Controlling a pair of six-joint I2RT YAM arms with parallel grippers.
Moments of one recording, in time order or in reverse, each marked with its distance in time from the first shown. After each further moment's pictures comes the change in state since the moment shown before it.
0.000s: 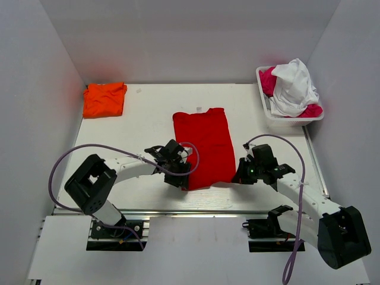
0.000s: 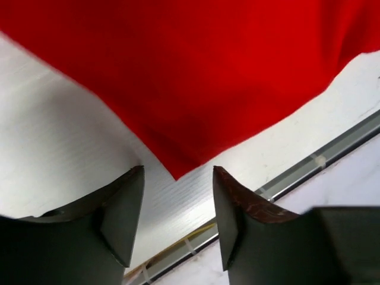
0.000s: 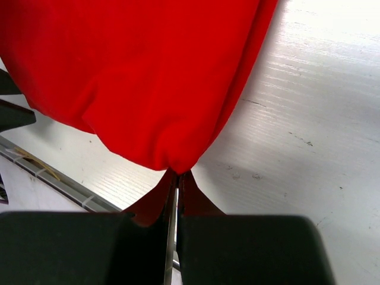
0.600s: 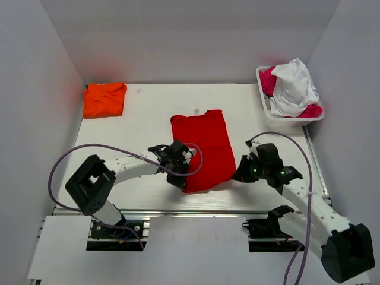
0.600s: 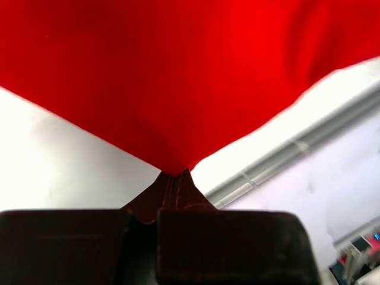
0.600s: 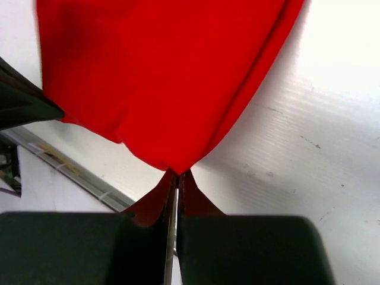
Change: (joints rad) left arm -0.055 0.015 0.065 -0.087 -0.015 -0.035; right arm 0.000 -0.117 0.021 -0.043 -0.023 -0.014
